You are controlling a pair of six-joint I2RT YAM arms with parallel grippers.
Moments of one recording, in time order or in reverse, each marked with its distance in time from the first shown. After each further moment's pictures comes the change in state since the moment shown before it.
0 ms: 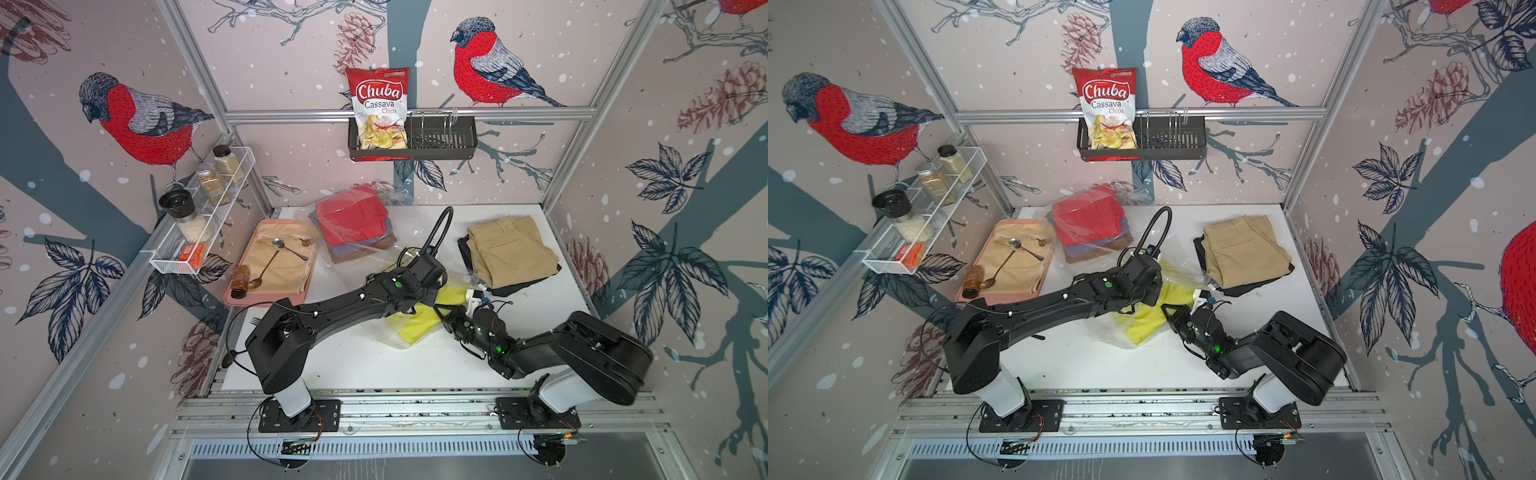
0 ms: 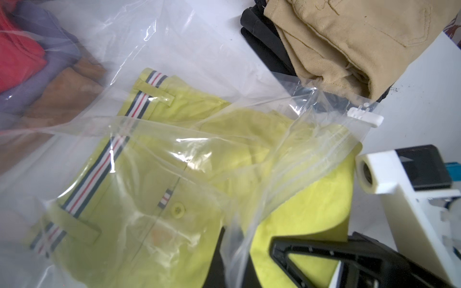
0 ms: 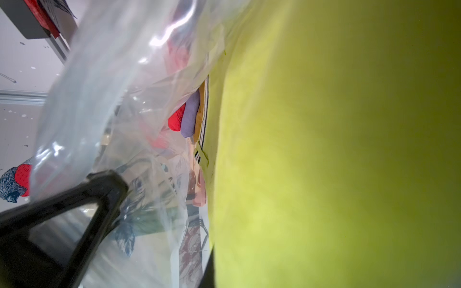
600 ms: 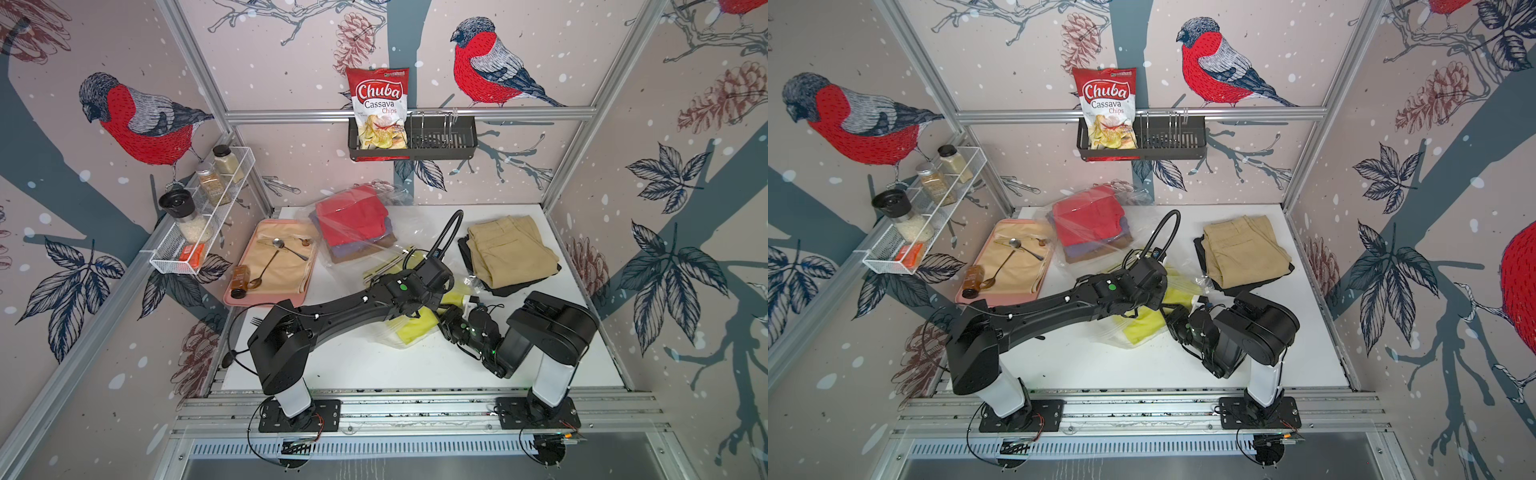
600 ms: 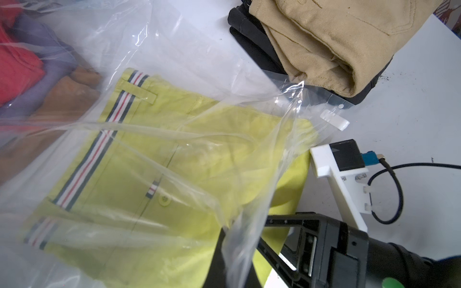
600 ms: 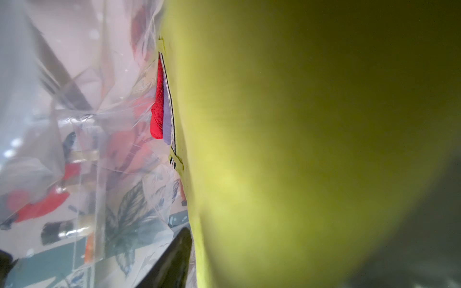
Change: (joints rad) left arm -0.056 0.001 0.037 -0.059 -0.039 0.008; right arm -0.042 0.386 0.006 0.340 -0.050 0.133
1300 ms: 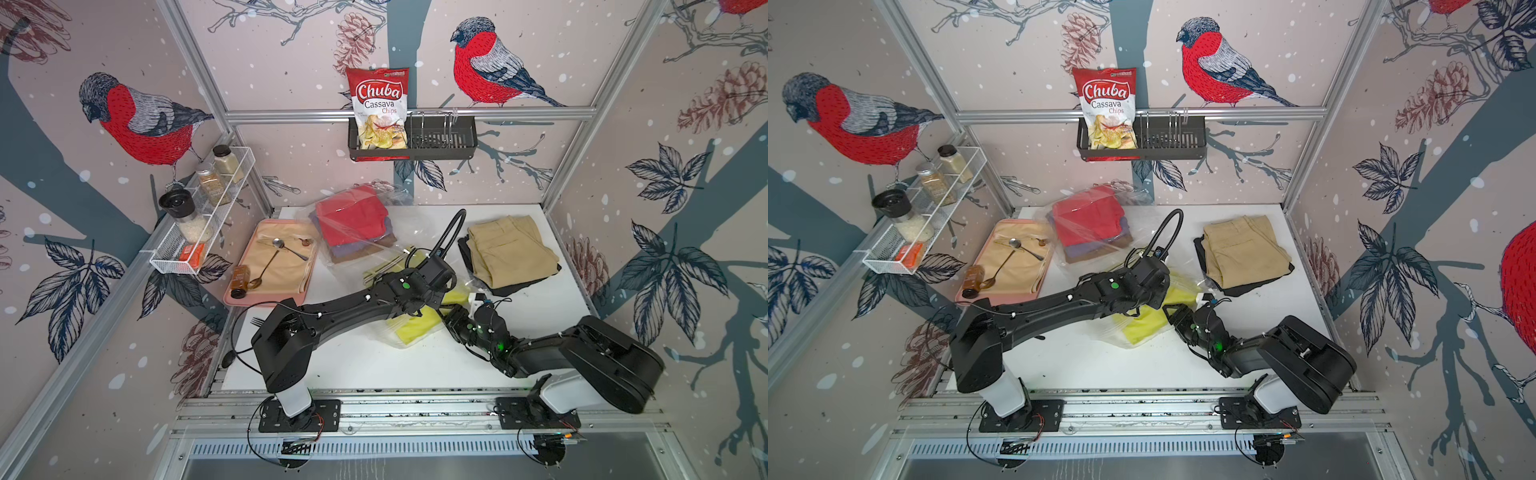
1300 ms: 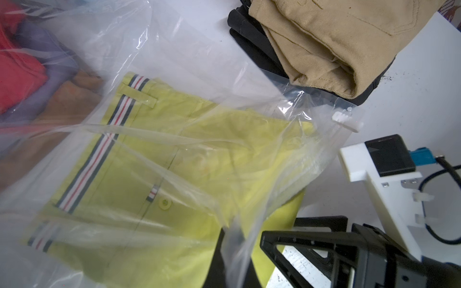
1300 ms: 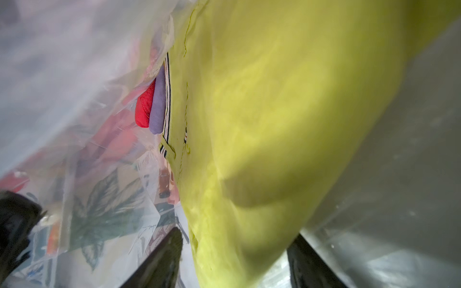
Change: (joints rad) left arm -0.003 0.021 0.031 -0.021 -0.010 0.007; right arm -0.019 -0.352 -0.011 -0.430 -0.011 -0.153
